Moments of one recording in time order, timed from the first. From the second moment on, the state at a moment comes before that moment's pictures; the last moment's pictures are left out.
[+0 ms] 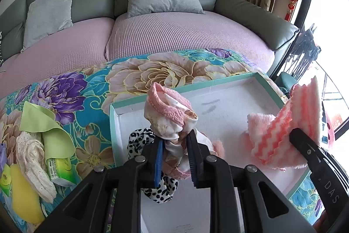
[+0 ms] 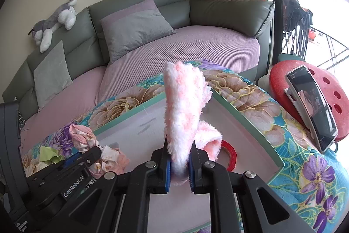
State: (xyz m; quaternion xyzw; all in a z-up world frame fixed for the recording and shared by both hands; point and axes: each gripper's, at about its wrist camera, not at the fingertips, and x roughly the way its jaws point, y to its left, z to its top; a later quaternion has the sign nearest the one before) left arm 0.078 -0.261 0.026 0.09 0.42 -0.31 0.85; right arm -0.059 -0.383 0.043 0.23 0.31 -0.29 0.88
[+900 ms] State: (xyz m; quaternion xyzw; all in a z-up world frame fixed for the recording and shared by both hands) left arm 0.082 -0.238 0.030 0.08 0.42 -0.26 0.87; right arm -0.056 -0.390 0.025 0.23 0.35 -0.31 0.86
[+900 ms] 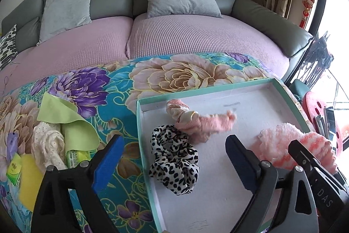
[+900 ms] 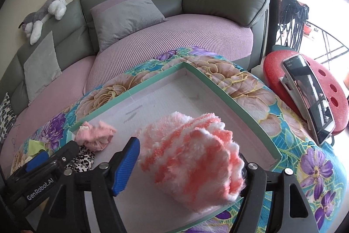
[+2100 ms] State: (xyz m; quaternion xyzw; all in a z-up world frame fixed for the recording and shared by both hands) left arm 0.083 -0.225 0.038 0.07 0.42 -0.24 0.88; right arm -0.057 -0.390 0.025 0.21 0.35 -0.32 0.85
